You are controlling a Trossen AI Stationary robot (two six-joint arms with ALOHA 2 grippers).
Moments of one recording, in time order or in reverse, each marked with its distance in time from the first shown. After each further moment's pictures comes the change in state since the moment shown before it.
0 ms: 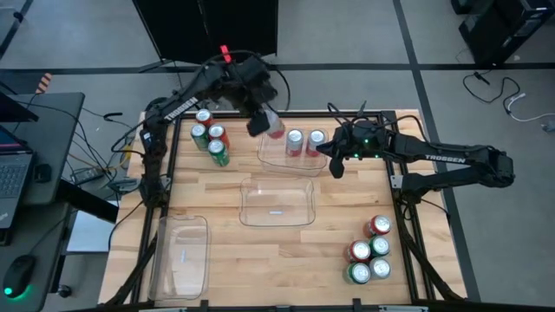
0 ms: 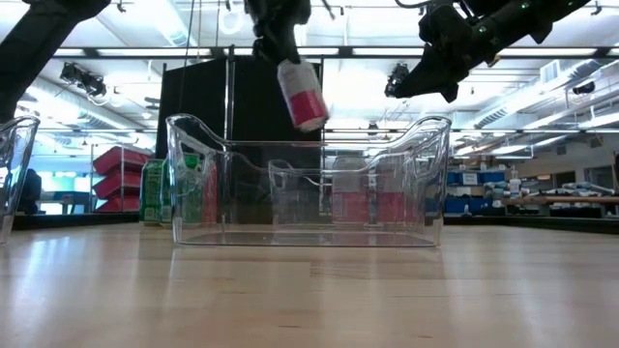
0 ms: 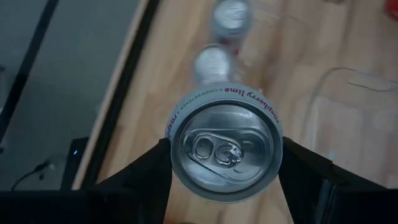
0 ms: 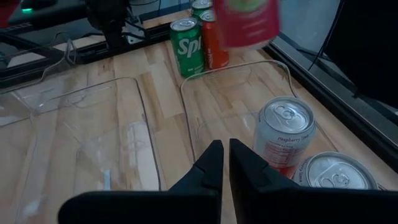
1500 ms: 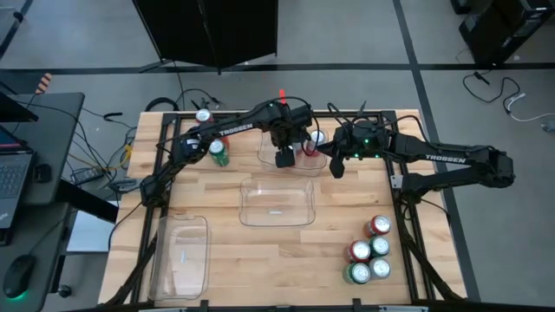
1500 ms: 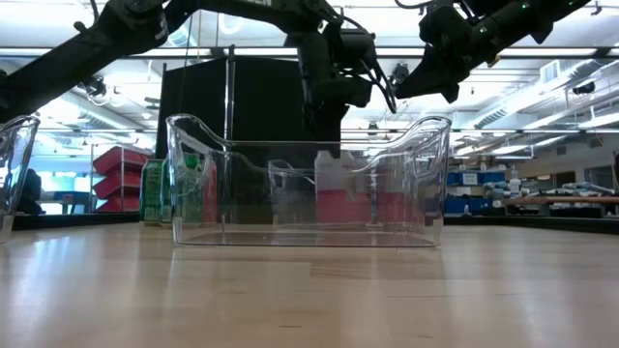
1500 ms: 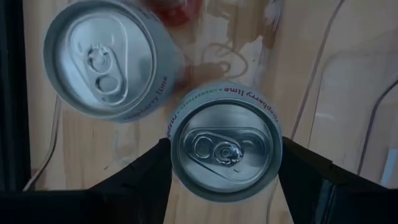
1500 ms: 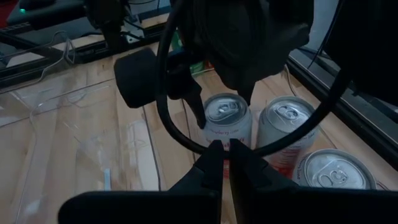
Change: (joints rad) left arm -0.137 0.377 0.000 0.095 -0.056 0.076; right arm -0.003 -0.001 0.000 -0.008 0.000 0.003
